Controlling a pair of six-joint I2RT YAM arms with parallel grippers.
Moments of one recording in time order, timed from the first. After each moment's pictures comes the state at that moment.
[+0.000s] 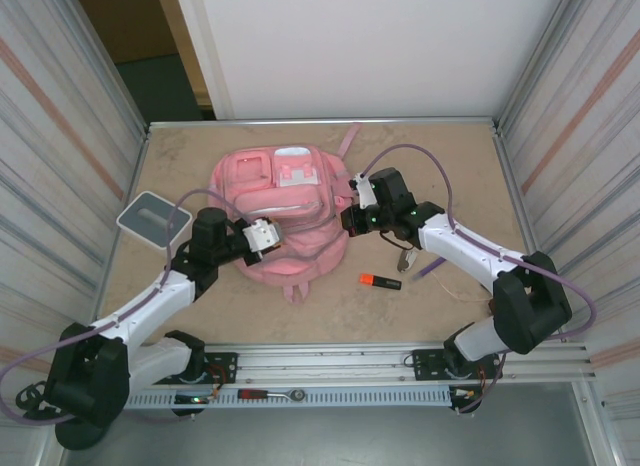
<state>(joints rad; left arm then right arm) -0.40 1.07 0.51 0.11 0.44 0.75 0.57 1.45 0.99 -0.29 -0.29 0.33</state>
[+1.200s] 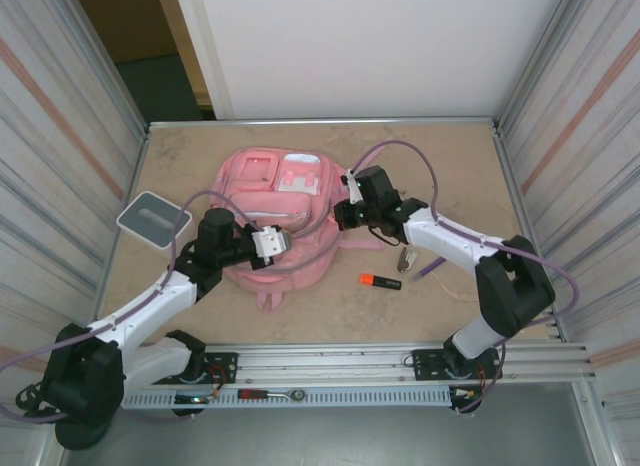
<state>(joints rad) -0.46 1.06 0.53 0.08 0.53 0.80 0.60 1.60 1.06 -0.22 -0.12 0.36</state>
